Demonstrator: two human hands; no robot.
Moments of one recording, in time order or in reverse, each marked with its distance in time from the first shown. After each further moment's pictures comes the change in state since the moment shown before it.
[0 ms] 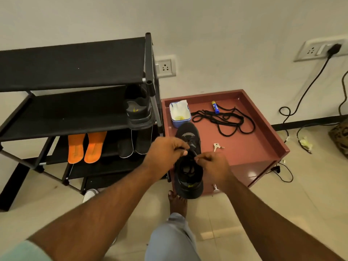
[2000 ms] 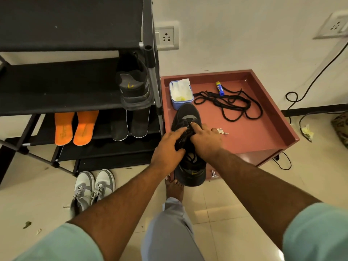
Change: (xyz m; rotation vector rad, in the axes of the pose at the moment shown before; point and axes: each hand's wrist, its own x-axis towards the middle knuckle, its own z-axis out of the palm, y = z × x) left_hand 0.015 -0.075 0.078 -0.213 0.053 -0.143; right_hand 0.054 -0.007 0.024 -1.413 -0.220 -0.370
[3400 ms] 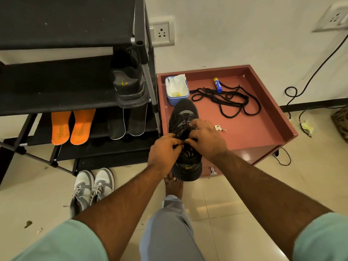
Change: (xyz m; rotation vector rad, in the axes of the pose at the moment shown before) left_hand -0.002 0.000 0.008 0.170 0.040 -0.002; right_hand -0.008 0.017 0.022 0.423 0.380 -0.092
